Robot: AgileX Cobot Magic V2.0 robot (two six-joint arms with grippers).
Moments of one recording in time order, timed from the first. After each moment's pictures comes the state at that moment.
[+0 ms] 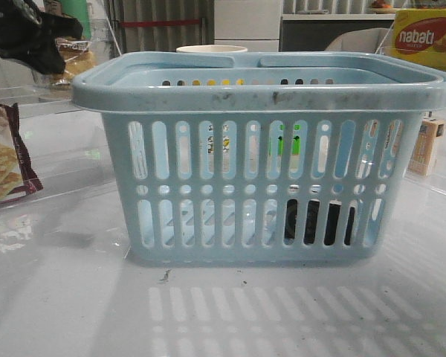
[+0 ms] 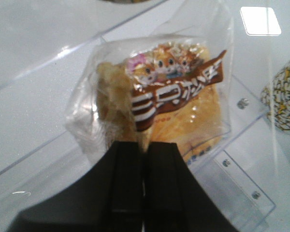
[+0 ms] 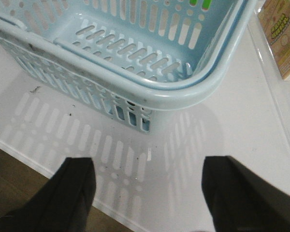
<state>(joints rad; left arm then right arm) -0.09 1.97 -1.68 -0.25 0.49 0.19 0.44 0.74 -0.73 -0.01 0.72 0.01</state>
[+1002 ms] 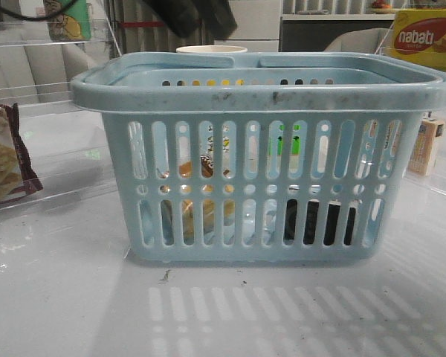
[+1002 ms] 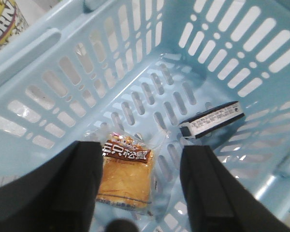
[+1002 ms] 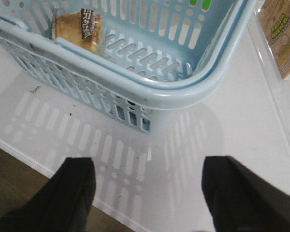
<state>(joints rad) -0.60 1.69 -1.65 -0.24 0.93 0.35 0.44 0.74 -0.73 -0.01 0.72 0.01</state>
